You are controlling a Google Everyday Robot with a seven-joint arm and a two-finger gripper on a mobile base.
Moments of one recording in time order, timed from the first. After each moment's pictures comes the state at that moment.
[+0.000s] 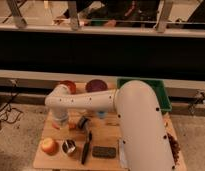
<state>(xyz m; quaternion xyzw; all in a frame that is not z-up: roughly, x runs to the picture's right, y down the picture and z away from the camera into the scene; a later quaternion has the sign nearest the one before) -0.235 0.219 0.829 -0.36 -0.18 -0.24 0.88</state>
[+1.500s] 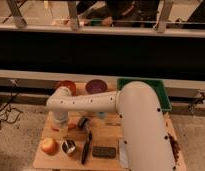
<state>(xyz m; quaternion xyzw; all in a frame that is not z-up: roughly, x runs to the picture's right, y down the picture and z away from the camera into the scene) -0.240 0.225 0.830 -0.35 -0.20 -0.24 0.88</state>
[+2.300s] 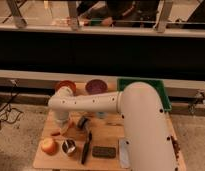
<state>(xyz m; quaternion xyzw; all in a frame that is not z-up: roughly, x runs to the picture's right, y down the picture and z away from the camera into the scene) -0.236 0.226 0.830 -0.35 -0.21 -0.24 0.88</state>
